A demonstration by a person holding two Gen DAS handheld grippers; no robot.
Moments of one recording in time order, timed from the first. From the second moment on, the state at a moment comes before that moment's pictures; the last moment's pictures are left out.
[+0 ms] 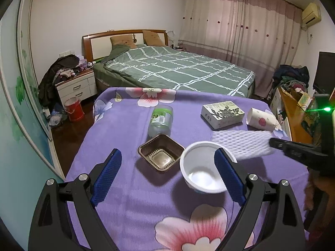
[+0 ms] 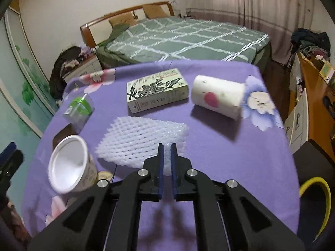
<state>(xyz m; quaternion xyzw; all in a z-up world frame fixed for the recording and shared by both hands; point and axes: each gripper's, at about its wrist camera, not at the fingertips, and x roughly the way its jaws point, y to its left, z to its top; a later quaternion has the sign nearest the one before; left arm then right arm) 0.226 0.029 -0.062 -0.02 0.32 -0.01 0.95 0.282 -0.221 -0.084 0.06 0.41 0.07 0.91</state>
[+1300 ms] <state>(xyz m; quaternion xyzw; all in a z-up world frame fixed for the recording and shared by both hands) 0.173 -0.041 -0.048 0.01 0.30 -0.06 0.95 0.067 -0.437 -0.040 0.14 0.29 -0.12 0.94</state>
